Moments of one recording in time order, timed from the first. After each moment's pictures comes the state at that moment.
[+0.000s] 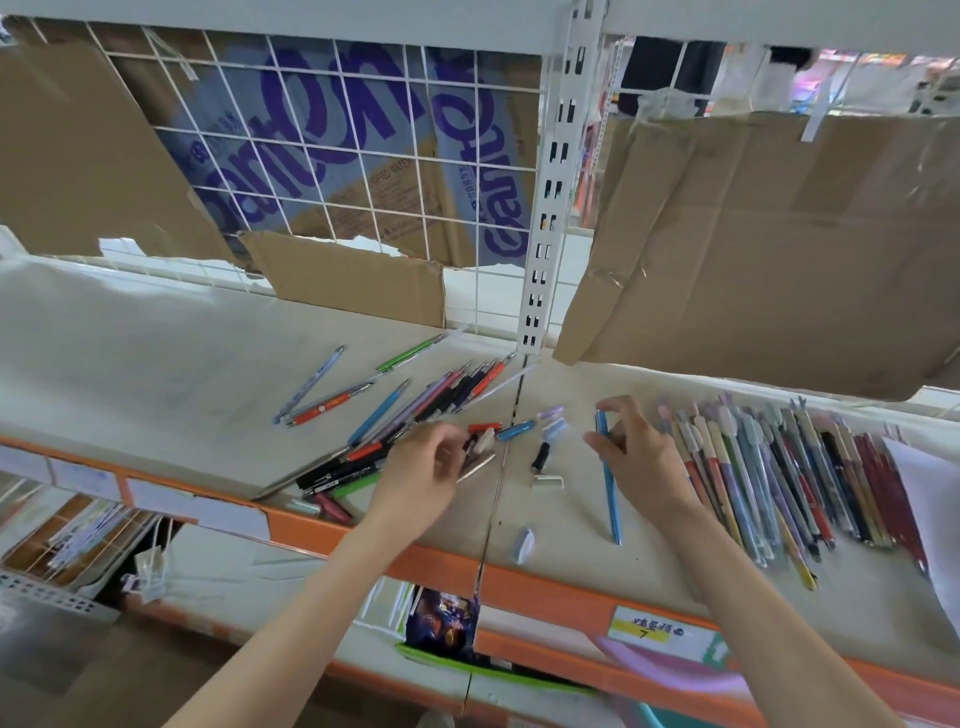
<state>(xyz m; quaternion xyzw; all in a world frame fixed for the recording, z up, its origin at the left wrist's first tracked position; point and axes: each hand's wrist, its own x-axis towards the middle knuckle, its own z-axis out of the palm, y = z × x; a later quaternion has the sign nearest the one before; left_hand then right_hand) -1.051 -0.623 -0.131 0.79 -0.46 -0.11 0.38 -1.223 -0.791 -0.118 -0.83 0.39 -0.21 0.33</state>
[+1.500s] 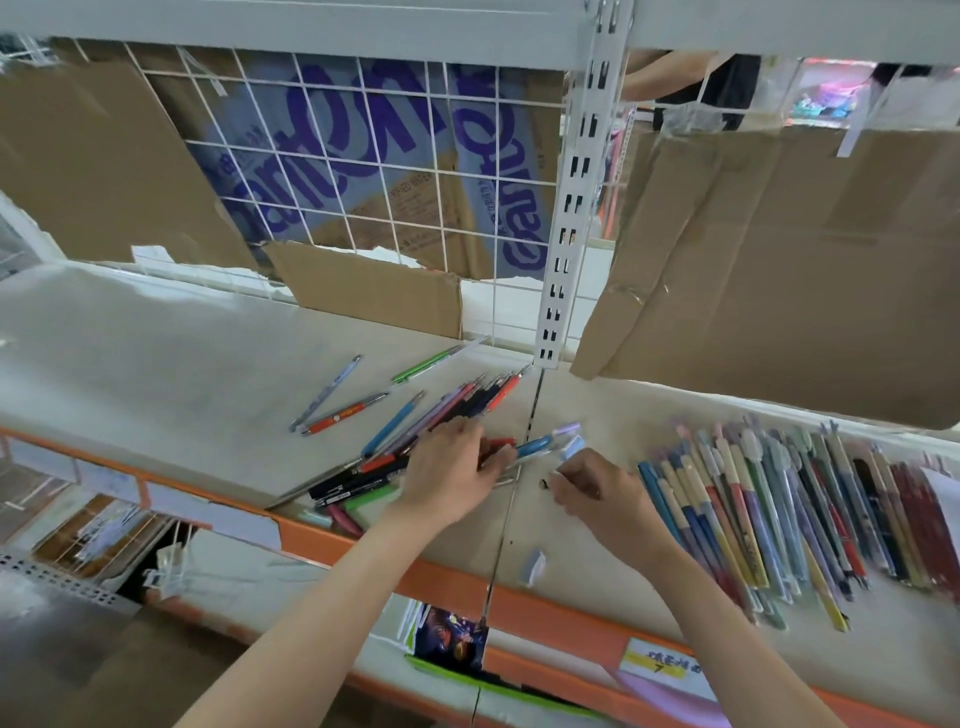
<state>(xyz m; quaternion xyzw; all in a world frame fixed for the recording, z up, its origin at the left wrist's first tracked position) -1.041 -0.661 -0.138 0.85 -0.50 0.01 0.20 -1.208 -0.767 -0.140 -0.83 0.32 -0.15 0.44</state>
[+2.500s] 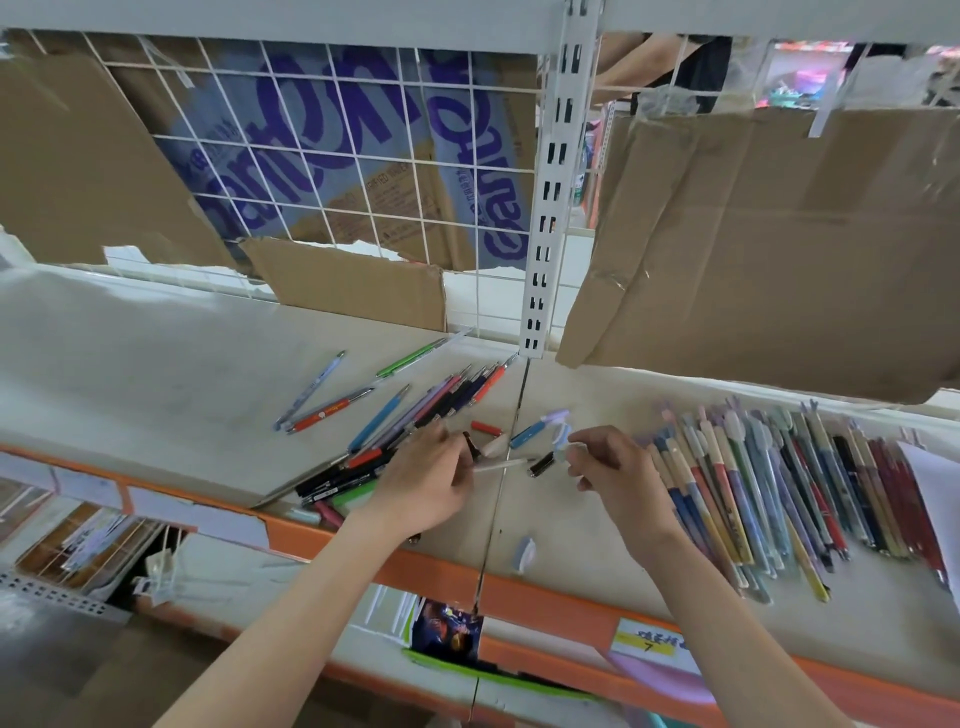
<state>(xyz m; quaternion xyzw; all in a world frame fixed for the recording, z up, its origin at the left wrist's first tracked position) -1.037 -0.639 -0.138 0.81 -0.55 -0.07 0.17 -1.213 -0.767 -0.132 -0.66 0.38 -0.28 0.58</state>
